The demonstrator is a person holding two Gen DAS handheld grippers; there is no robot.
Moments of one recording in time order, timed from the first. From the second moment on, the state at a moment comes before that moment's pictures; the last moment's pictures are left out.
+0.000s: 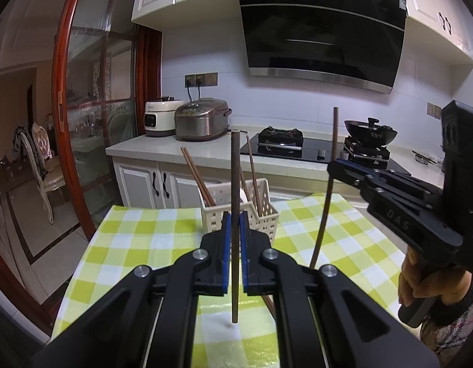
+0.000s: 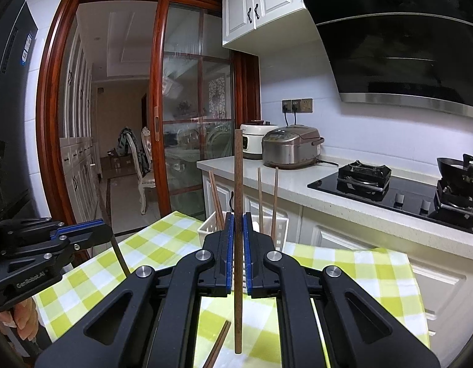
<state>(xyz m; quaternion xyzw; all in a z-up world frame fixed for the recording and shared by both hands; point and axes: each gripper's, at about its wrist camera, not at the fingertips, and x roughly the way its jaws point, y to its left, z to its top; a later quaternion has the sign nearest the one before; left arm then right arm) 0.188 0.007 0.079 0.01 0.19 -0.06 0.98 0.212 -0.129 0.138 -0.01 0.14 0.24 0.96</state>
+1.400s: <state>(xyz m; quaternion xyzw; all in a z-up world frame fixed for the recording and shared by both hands) 0.415 0.038 0.101 -0.07 0.25 -0.08 0.96 0.396 -0.087 0.146 -0.02 0.19 0.25 0.95</state>
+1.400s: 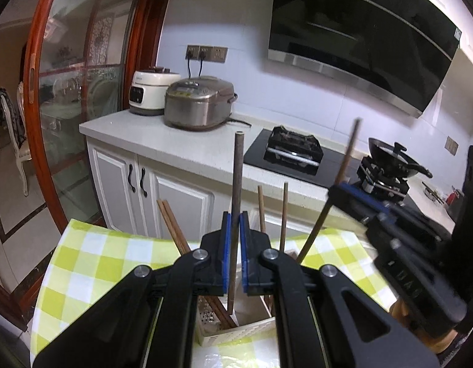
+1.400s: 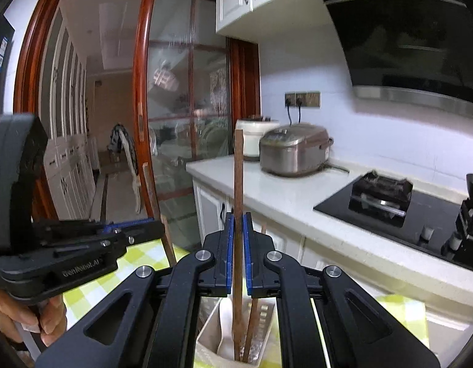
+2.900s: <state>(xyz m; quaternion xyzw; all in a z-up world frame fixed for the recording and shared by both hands) 0.181 0.037 -0.063 0.01 0.28 0.07 0.96 0.223 -0.088 -0.048 -0.01 0.42 0.23 0.88</state>
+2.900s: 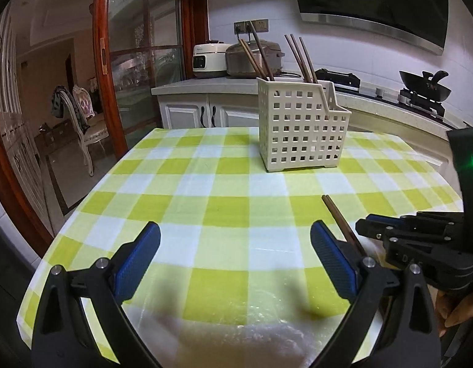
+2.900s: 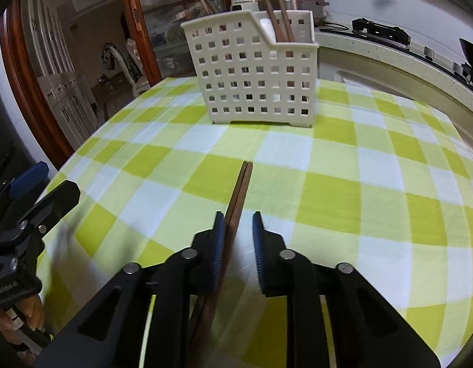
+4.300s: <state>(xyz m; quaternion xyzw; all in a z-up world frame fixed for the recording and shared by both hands) 0.187 0.037 -0.073 0.01 0.30 0.06 0.95 0.235 -0.076 -0.055 -0.04 0.43 0.19 0.88</state>
